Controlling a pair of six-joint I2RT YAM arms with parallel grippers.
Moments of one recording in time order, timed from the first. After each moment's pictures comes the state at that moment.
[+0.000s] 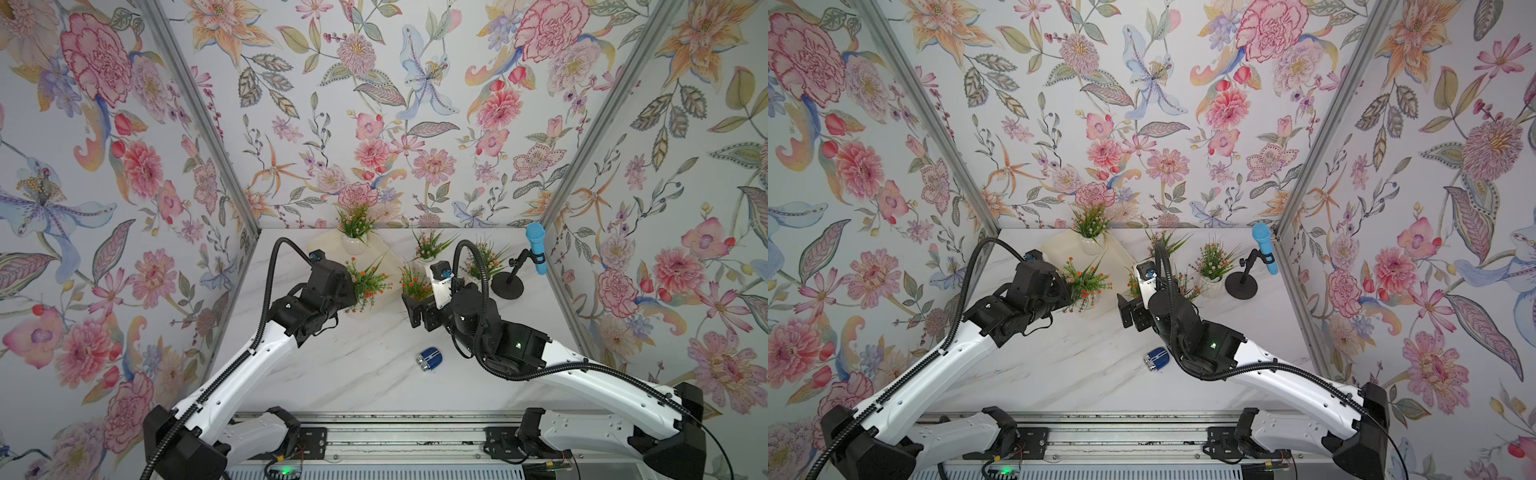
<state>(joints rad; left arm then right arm) -0.52 1.20 1.12 -0.63 -0.24 -0.71 1.02 1.16 1.06 -0.23 0.45 0.17</state>
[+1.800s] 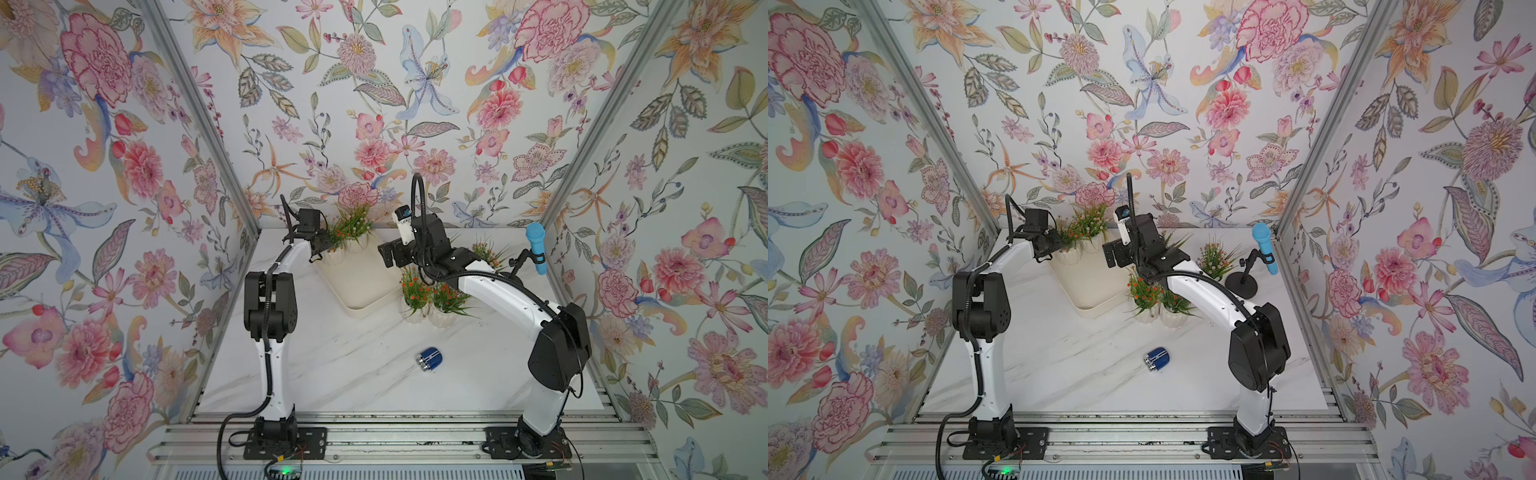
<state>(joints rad) -0.07 2.23 1.86 -0.44 -0.11 -0.51 0.70 1.83 1.65 -0.30 0.06 0.10</state>
